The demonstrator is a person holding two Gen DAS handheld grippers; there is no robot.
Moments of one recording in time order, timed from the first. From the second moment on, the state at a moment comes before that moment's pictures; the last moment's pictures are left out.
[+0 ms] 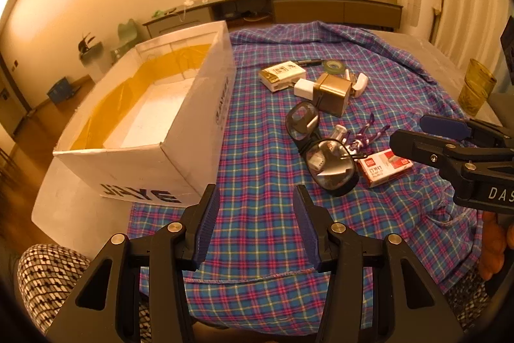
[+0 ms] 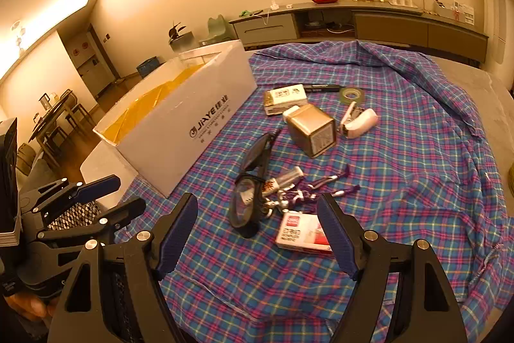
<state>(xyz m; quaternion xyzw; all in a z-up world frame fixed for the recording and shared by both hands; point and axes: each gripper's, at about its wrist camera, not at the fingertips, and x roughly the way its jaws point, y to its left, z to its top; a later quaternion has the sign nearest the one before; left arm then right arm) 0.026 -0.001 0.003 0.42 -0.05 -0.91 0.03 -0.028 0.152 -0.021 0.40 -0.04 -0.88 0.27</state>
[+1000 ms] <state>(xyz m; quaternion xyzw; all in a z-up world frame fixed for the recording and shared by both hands) -0.092 0.017 -0.068 0.51 0.12 -0.85 -0.10 -0.050 0.136 -0.084 0.45 0.15 -0.84 0.25</state>
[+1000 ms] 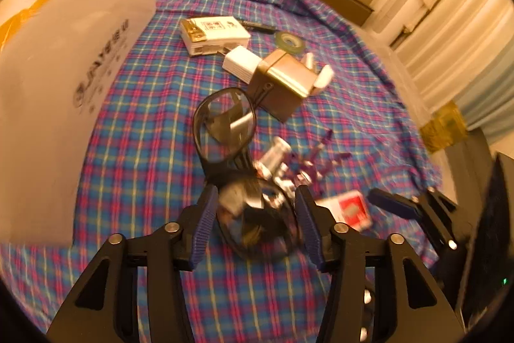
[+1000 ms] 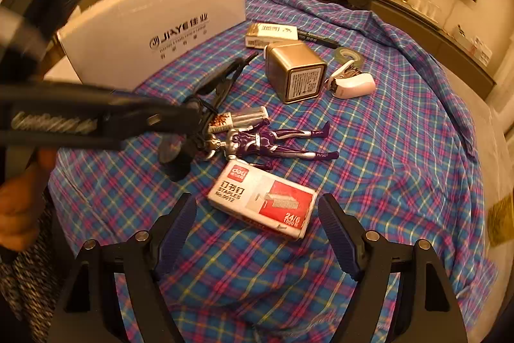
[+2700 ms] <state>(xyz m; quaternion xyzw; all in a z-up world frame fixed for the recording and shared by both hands) -0.072 -0.031 0.008 0.37 0.10 -0.92 -0.11 -0.078 0.161 -0.056 0.41 -0.03 -0.88 0.24</state>
